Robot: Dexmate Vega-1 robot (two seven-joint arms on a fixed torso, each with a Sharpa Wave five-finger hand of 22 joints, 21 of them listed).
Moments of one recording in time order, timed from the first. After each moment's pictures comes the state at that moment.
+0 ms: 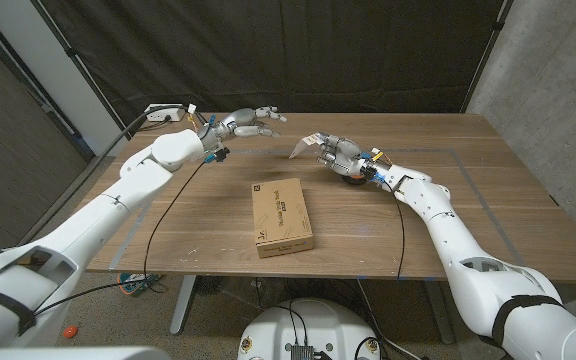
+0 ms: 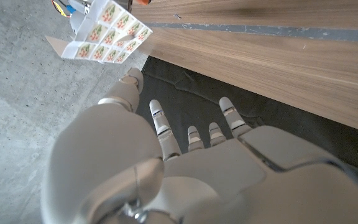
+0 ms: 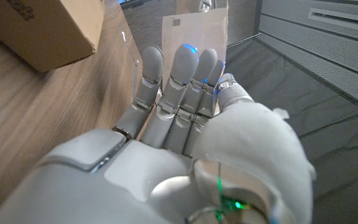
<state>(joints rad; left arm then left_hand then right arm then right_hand) 0.63 0.72 0.46 -1.50 -0.11 -0.20 -0.31 0.94 -0.08 0.49 -0.17 0.19 0.48 -0.22 0.32 0.20 -0.06 -0.07 0.20 0.19 -0.16 0.06 0.19 0.18 -0.12 0.12 0.68 0.19 -0.64 -0.10 -0.02 -1.08 0.51 -0.32 0.95 1.09 0.10 0.34 -0.14 0.20 1.05 0.01 0.42 0.37 1.16 -0.08 0.66 0.55 1.18 -0.22 1.04 0.73 0.75 -0.08 1.33 0.74</state>
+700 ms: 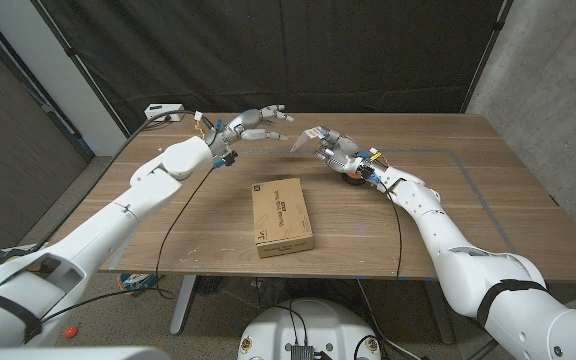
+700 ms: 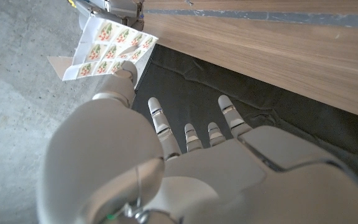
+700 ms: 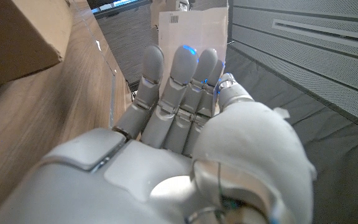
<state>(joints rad) 0.65 0.66 0.48 -1.45 -0.11 -0.31 -0.23 0.98 -0.12 0.43 -0.15 0.22 0.52 -0.22 0.33 0.21 -0.02 -0.11 0.22 0.19 -0.14 0.03 0.19 0.18 -0.09 0.12 0.67 0.18 -0.57 -0.03 0.03 -0.90 0.51 -0.22 1.08 1.10 0.09 0.35 -0.13 0.21 1.05 0.01 0.42 0.38 1.16 -0.08 0.66 0.56 1.19 -0.22 1.05 0.76 0.76 -0.08 1.34 0.72</state>
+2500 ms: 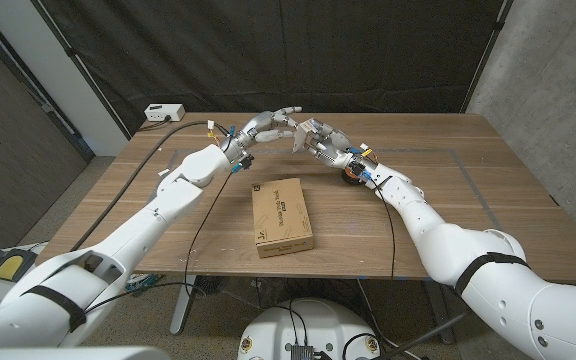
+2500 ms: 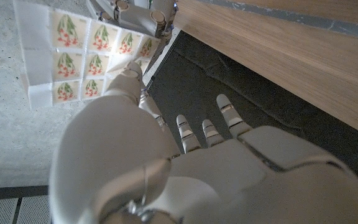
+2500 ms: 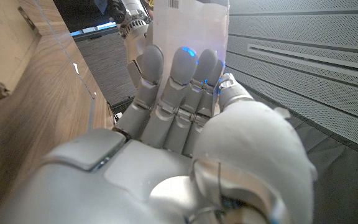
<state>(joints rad) 0.62 0.51 0.50 -1.27 -0.17 -0.46 -0.27 1.04 0.02 0.32 -0.09 0.23 1.06 -0.19 0.43 0.18 0.14 -0.18 0.23 0.19 -0.07 -0.04 0.20 0.19 -0.05 0.10 0.64 0.19 -0.47 0.06 0.14 -0.71 0.41 -0.12 1.25 1.10 0.09 0.35 -0.12 0.21 1.06 0.01 0.41 0.39 1.17 -0.08 0.66 0.56 1.19 -0.22 1.04 0.81 0.76 -0.08 1.39 0.64</state>
